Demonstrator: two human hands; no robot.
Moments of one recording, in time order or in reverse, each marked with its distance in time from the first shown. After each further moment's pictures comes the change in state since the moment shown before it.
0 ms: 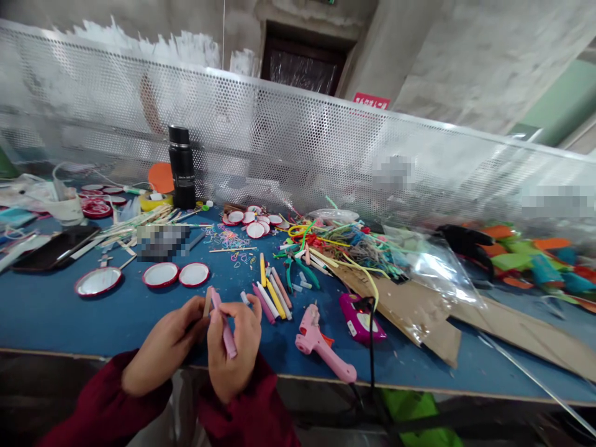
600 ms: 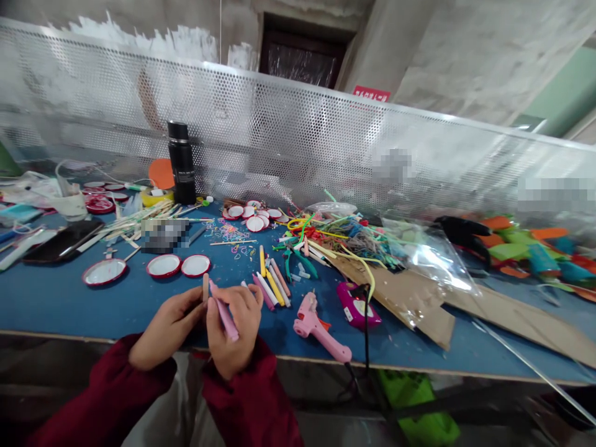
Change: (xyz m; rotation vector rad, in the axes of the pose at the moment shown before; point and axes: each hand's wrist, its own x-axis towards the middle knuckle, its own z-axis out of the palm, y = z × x) left_hand 0.003 -0.006 -0.002 -0.184 -0.102 -0.015; right_hand 0.004 0.000 0.001 0.027 -0.006 -0.085
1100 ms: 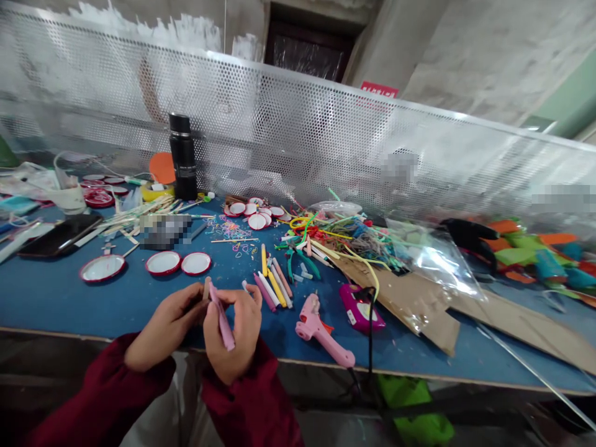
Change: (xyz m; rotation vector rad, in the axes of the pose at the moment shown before) left_hand -0.001 -0.003 0.000 -0.065 -0.005 -0.009; right_hand -0.006 -0.002 0.000 -0.005 0.055 0.044
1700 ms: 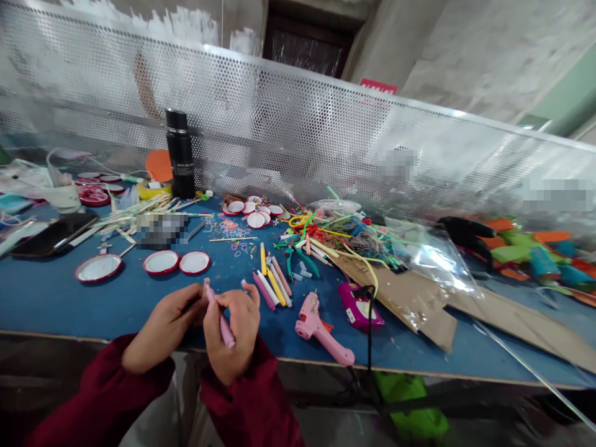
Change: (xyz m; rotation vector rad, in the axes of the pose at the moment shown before) left_hand 0.000 0.002 0.002 -0.016 0.007 -0.026; right_hand -0.001 0.002 0.002 0.029 -0.071 0.035
